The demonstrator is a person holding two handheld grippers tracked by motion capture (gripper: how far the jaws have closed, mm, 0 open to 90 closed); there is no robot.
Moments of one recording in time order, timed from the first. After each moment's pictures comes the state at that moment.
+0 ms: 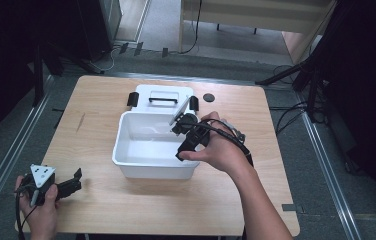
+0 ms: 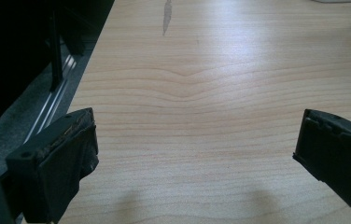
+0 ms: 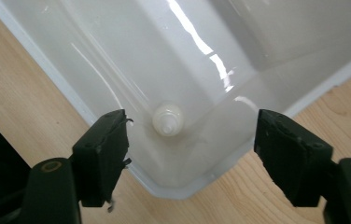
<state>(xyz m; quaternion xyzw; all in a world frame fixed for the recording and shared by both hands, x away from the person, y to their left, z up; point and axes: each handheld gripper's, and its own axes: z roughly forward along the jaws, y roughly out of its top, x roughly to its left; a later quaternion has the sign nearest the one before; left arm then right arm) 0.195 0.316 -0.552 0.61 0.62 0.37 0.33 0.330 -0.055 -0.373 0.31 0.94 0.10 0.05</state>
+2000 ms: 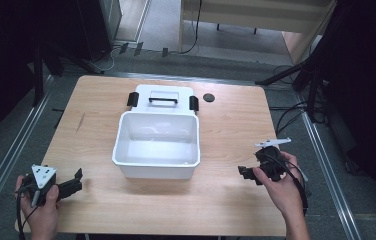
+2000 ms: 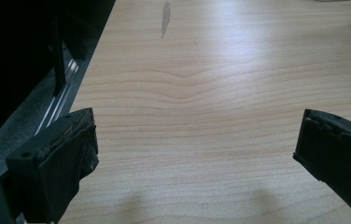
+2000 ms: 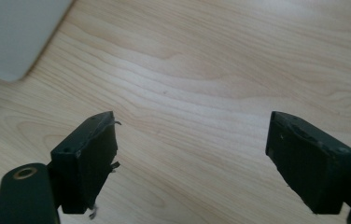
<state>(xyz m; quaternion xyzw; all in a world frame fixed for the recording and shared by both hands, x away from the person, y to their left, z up) 0.194 0.313 -0.552 0.61 0.62 0.37 0.32 0.292 -0.260 -0.451 0.51 0.82 0.24 0.13</state>
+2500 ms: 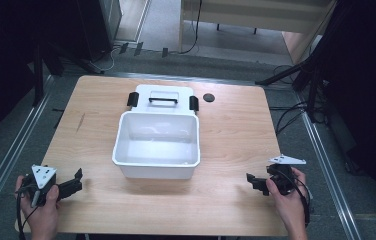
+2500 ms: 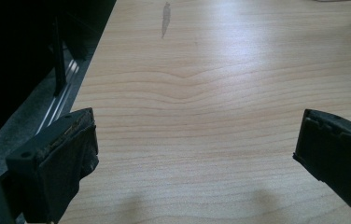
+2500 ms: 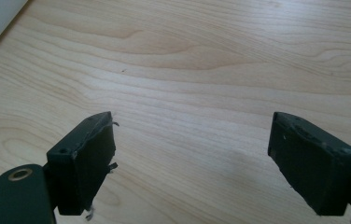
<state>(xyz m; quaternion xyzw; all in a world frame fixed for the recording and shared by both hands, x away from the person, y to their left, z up) 0.194 0.312 -0.552 0.61 0.62 0.38 0.32 0.274 -0.306 -0.505 0.53 0.78 0.31 0.15</state>
